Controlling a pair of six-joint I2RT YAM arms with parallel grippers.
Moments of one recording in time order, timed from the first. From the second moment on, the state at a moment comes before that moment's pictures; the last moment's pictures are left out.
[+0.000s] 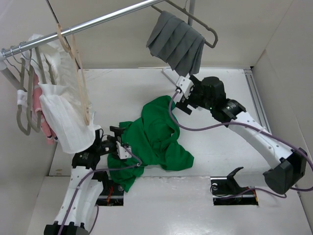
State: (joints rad) left arm -0.07 0.55 0.41 -0.60 0.81 1.41; right arm 0.56 1.30 1.18 -0.32 -0.14 -0.61
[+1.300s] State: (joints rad) left arm -0.07 0.30 0.40 -0.55 0.49 0.68; right arm 0.70 1.49 1.76 -0.64 -0.24 -0.21
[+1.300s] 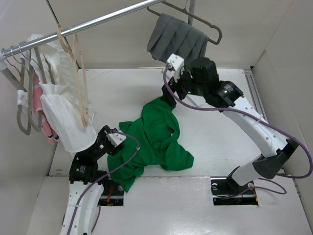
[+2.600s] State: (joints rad) left arm -0.07 0.26 0.39 -0.70 0.58 0.96; right arm 1.22 1.96 2.36 -0.25 -0.13 0.00
